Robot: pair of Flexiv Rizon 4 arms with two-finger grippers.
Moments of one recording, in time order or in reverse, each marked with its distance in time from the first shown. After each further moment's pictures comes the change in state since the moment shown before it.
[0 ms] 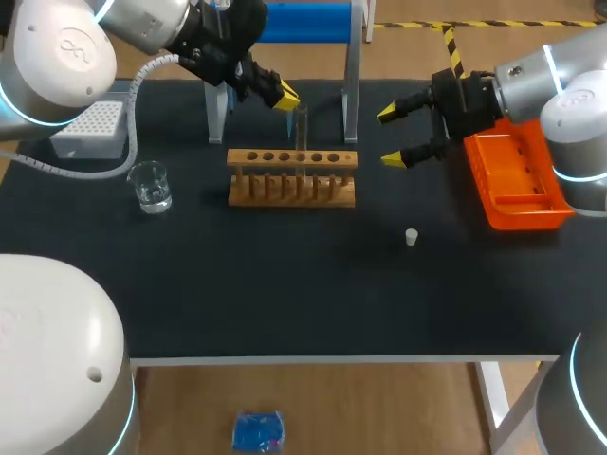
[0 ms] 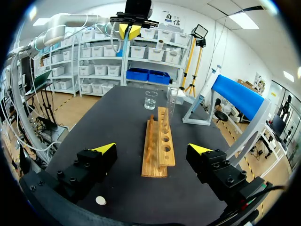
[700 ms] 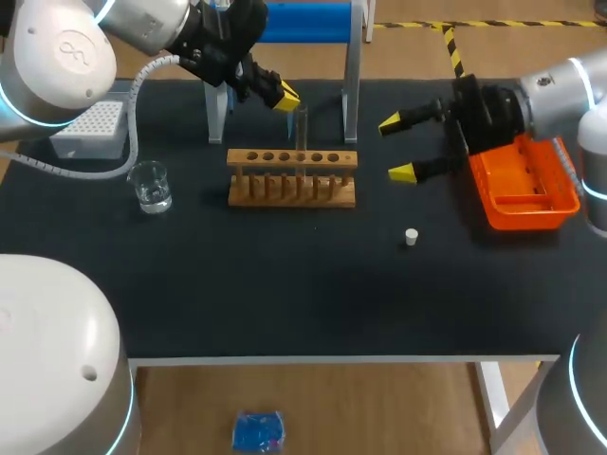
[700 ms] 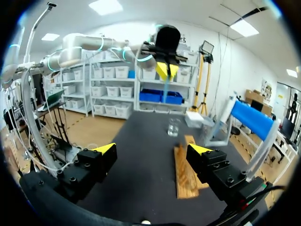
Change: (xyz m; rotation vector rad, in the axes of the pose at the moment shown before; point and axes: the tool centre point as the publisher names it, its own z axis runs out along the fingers) left arm 0.001 0.000 0.001 0.001 -0.002 0.000; right arm 0.090 0.076 -0.025 -0.204 0.107 0.030
